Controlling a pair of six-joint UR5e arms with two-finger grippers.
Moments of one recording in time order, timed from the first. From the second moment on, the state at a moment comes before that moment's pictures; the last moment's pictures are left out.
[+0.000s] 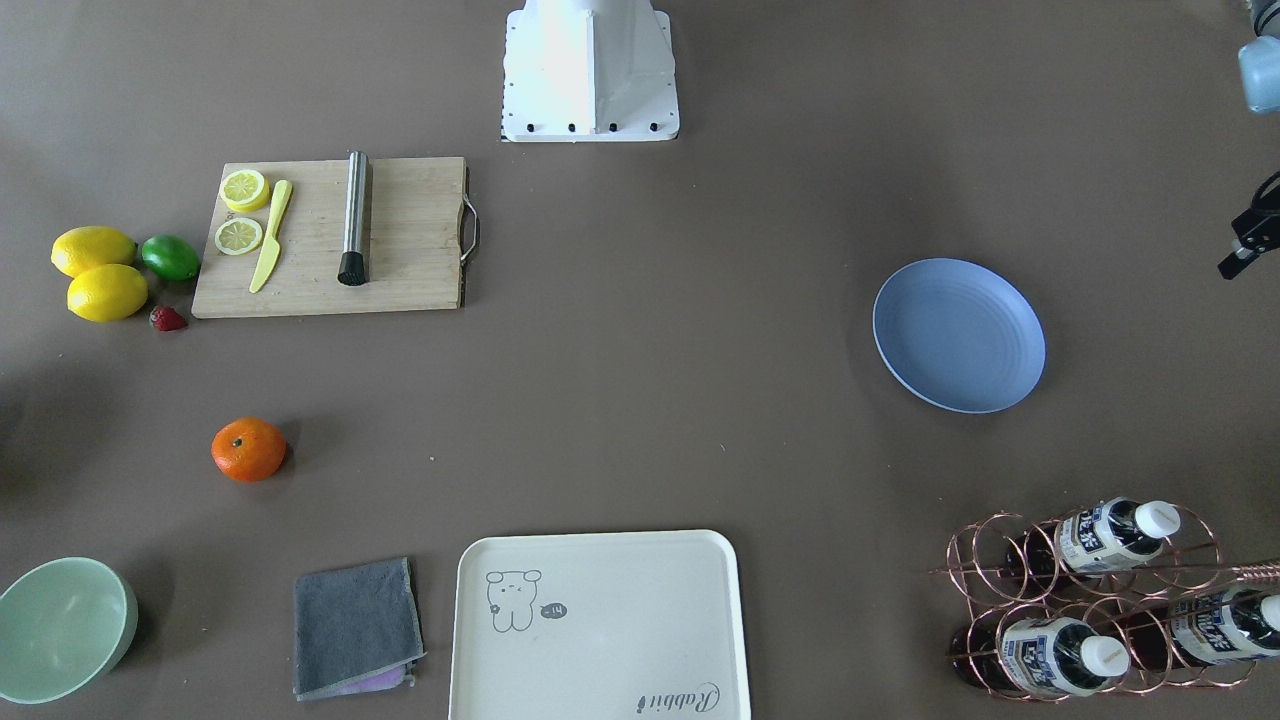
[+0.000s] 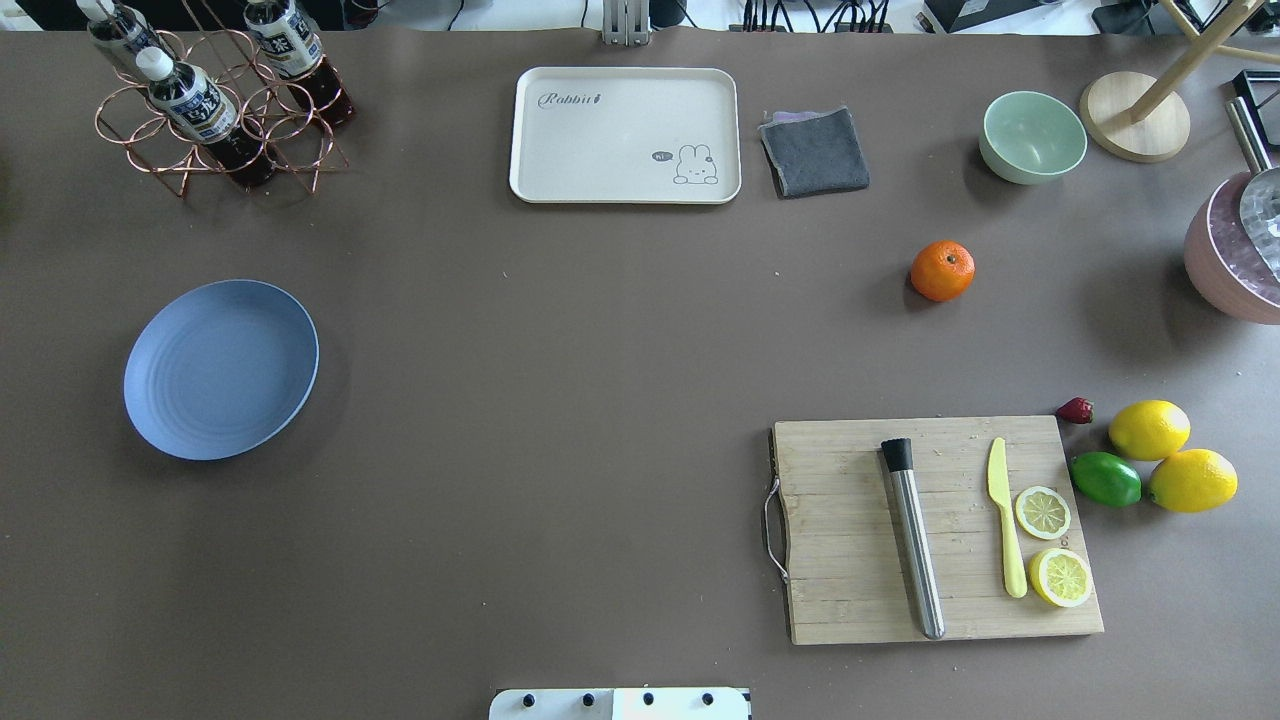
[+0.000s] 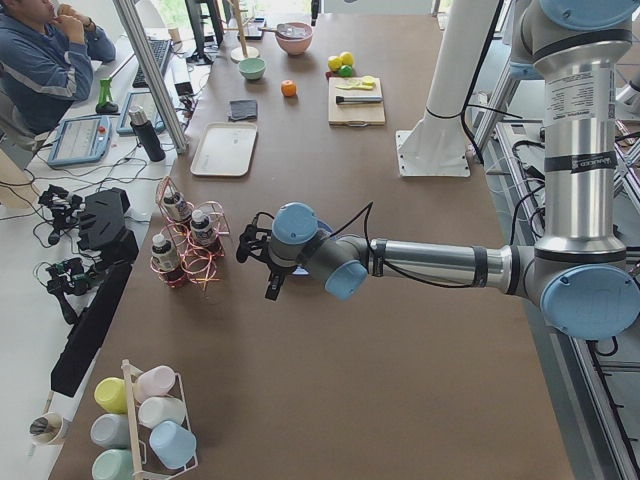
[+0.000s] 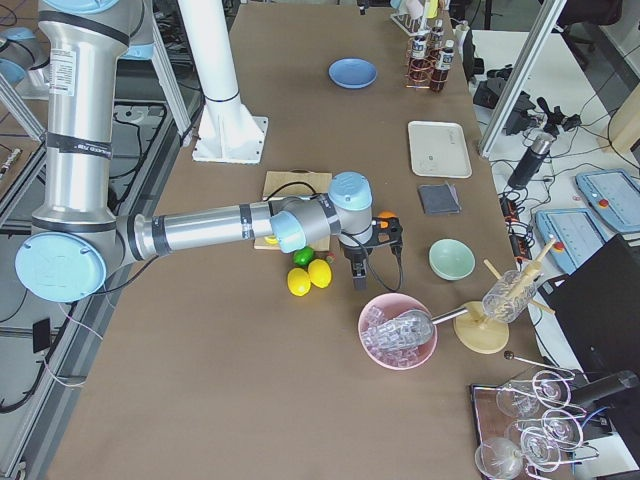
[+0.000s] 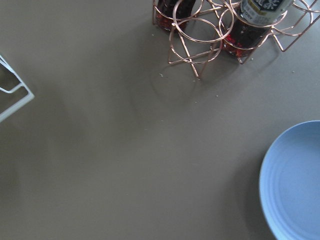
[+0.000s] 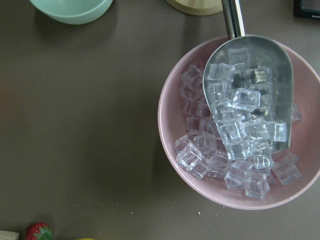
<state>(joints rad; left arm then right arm) -1.32 -1.47 -1.69 -2.26 -2.38 -0.55 1.29 -1.68 1.85 -1.28 2.24 0.47</state>
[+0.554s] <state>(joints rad) -1.04 -1.48 -1.61 -2.51 -2.20 -0.99 1.16 -1.65 1.86 -1.22 2.18 0.64</state>
